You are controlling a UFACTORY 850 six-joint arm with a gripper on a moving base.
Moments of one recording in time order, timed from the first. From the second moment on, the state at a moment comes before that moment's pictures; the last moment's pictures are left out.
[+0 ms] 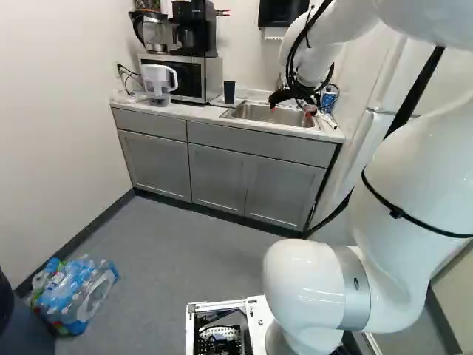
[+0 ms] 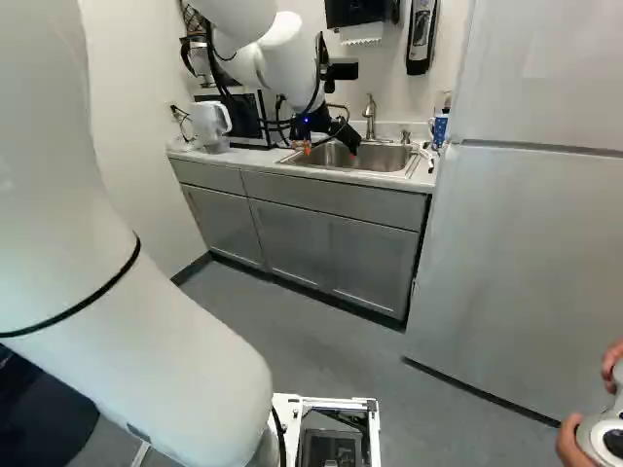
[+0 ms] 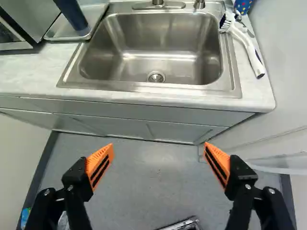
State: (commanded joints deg) arm -13.6 3.6 -59.6 0.0 -20.9 4.3
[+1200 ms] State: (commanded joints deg) arm -10.3 6.7 -46.2 0.0 -3.5 3.2
